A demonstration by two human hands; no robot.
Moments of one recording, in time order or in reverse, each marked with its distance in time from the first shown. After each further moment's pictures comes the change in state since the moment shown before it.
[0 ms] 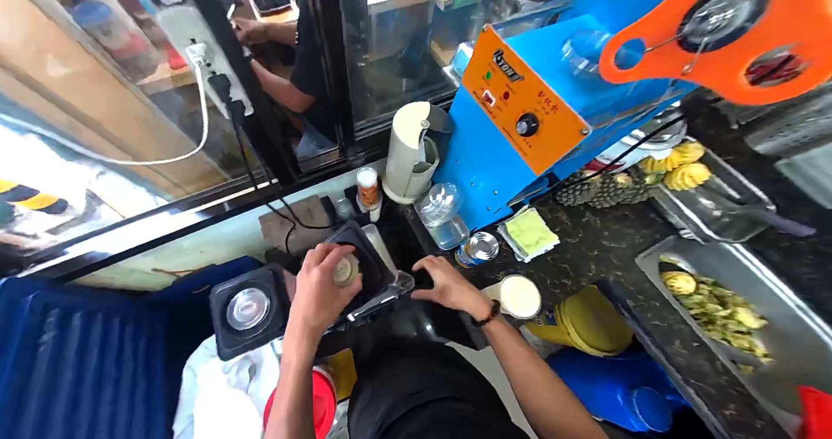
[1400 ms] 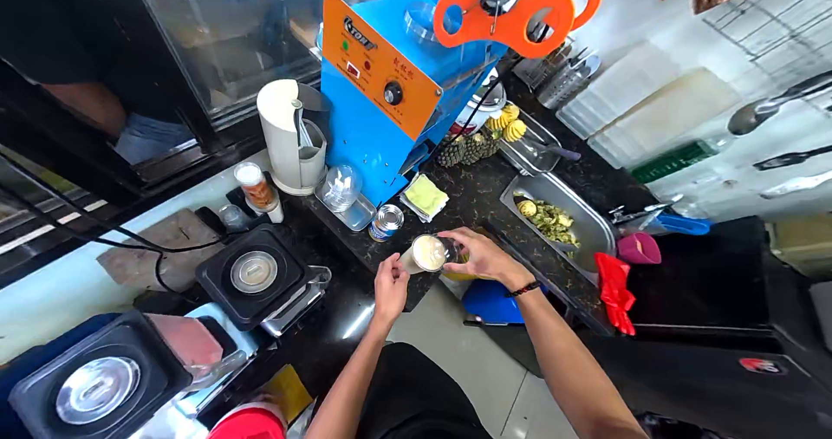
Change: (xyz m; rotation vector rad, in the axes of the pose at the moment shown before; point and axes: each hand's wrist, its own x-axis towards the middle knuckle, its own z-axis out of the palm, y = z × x) left_hand -0.038 0.123 0.259 -0.864 -0.491 -0.316; right_hand -0.182 0.089 -0.102 -0.204 0.174 0.399
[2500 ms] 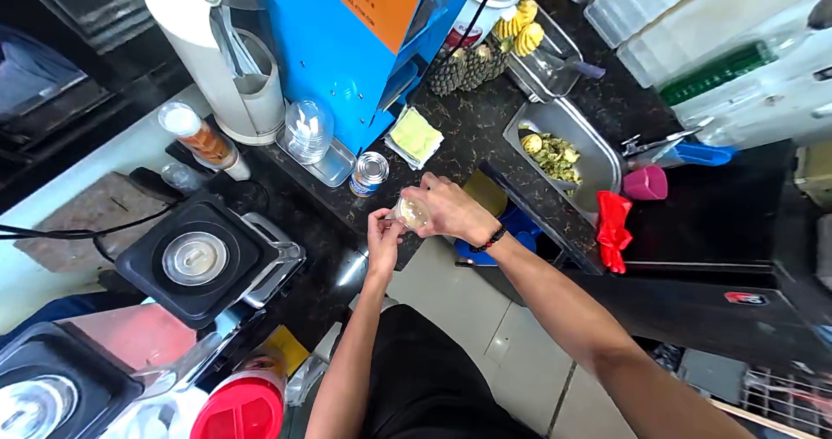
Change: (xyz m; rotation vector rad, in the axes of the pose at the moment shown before) left_hand 0.016 -0.004 0.028 -0.360 0.081 -0.241; right_hand 0.016 -0.039 0.024 -0.211 0.100 -0.150
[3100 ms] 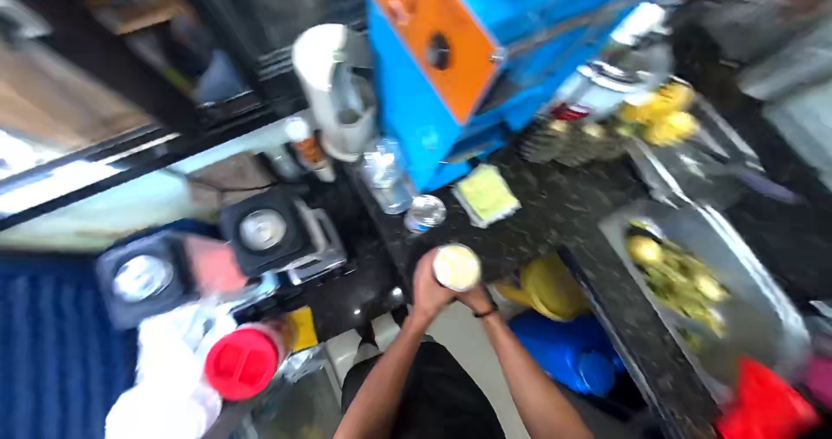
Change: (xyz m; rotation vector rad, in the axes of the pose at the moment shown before) left_hand 0.053 -0.079 0.042 0.377 0.249 0.482; right_hand 0.007 0.108 0.176 0.845 -0.002 0.285
